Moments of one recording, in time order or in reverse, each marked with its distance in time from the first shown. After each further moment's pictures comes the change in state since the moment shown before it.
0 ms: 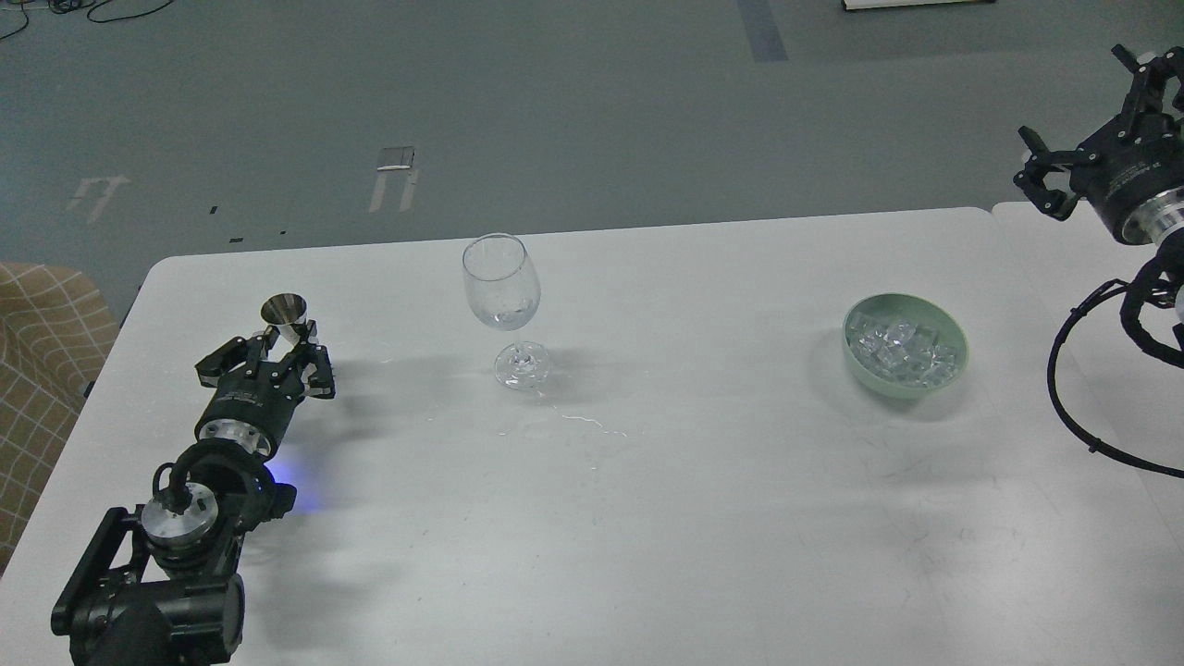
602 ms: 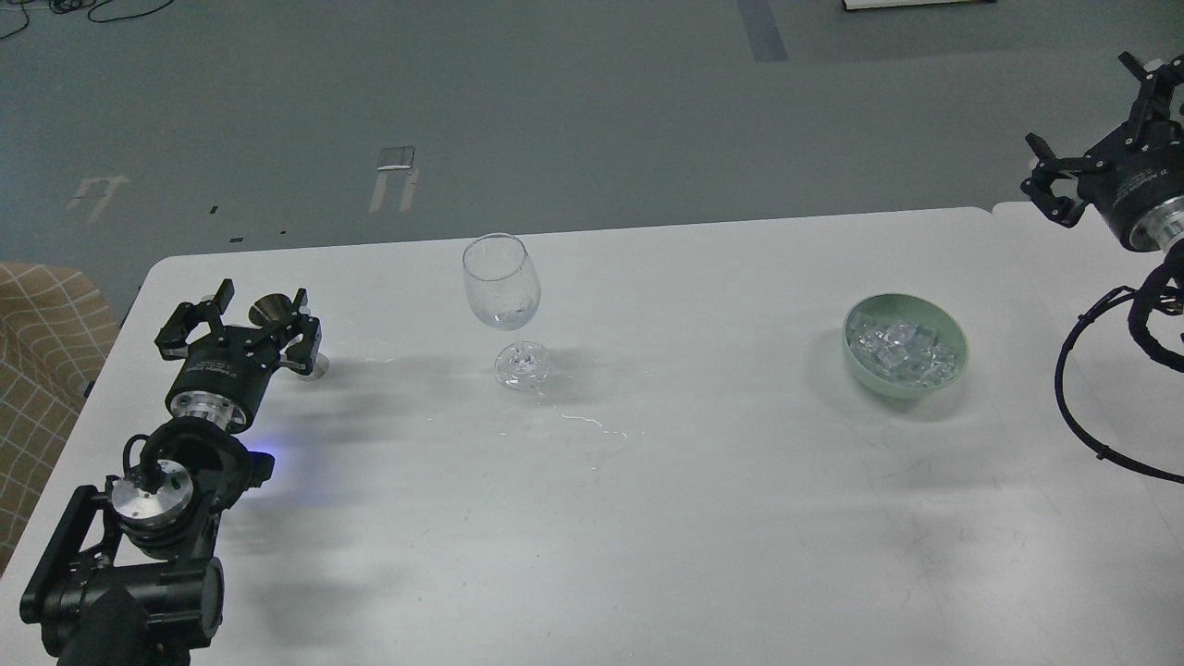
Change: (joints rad) left arm -0.005 0.031 -0.016 -0.111 0.000 0.012 -0.007; right arm -0.018 -0.011 0.003 0.001 0.002 0.005 0.001
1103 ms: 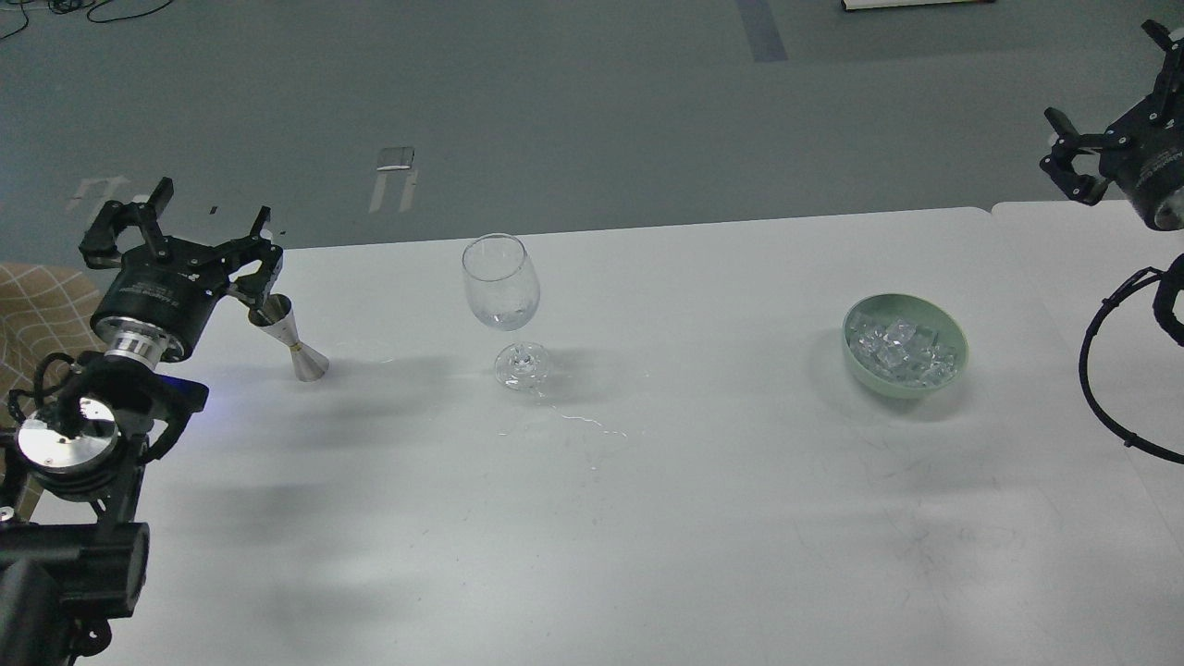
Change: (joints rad) left arm -0.022 0.209 0.049 -0.270 0.035 0.085 0.051; right arm 0.014 -0.047 -0.006 0.061 -0.064 0.013 0.012
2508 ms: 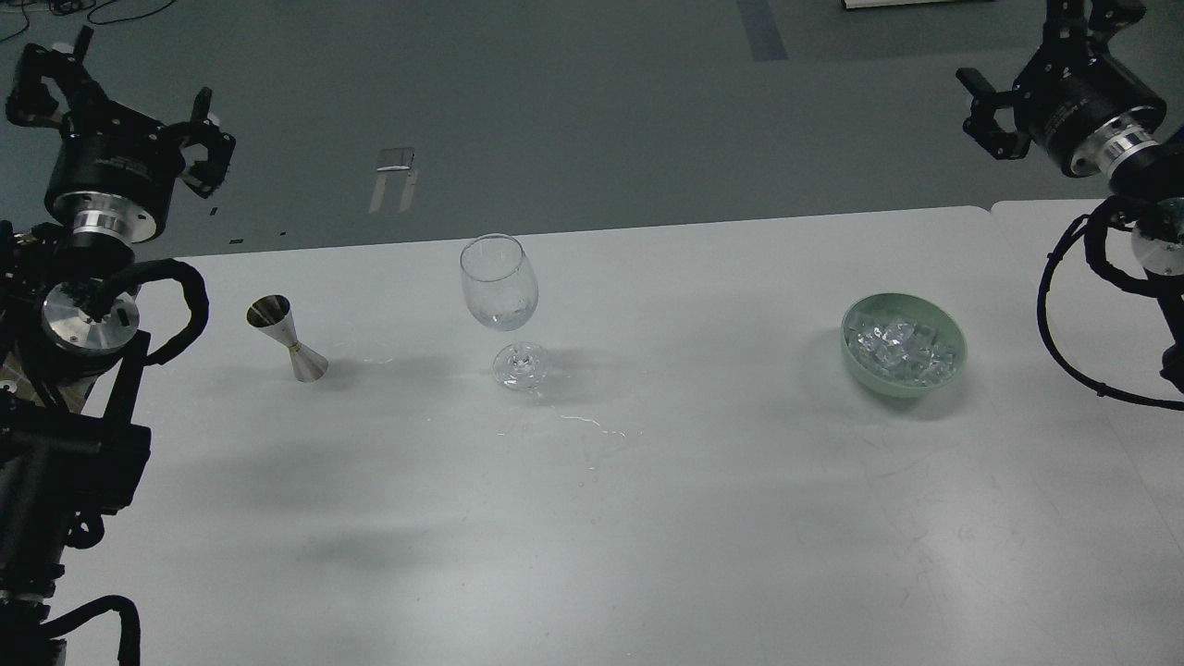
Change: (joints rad) left arm -0.258 0.005 0.123 0.133 0.351 0.031 -0.391; right arm 0.183 0.049 -0.156 -0.052 -0.263 0.011 0.000
